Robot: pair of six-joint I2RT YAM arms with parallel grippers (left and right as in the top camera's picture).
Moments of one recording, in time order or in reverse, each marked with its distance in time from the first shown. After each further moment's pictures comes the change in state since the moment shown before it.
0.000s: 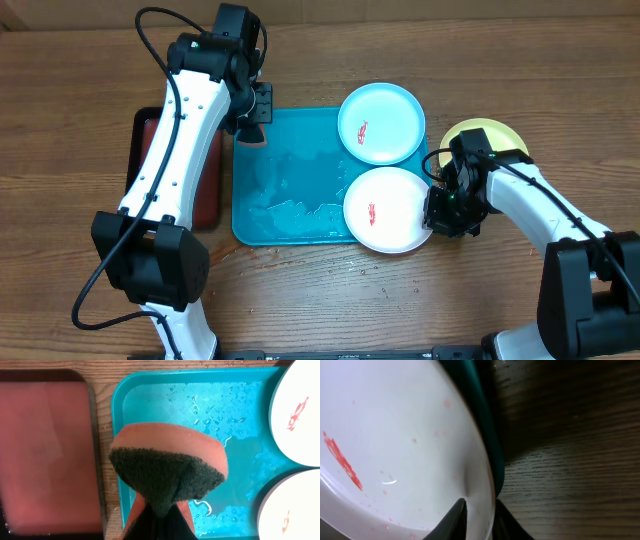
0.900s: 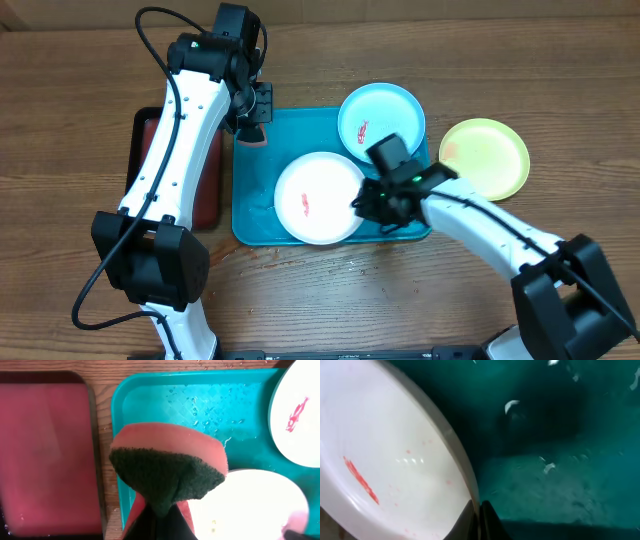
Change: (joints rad) left arm 0.000 0.000 0.000 0.006 0.000 0.000; right arm 0.427 0.004 0.046 0.341 0.127 0.453
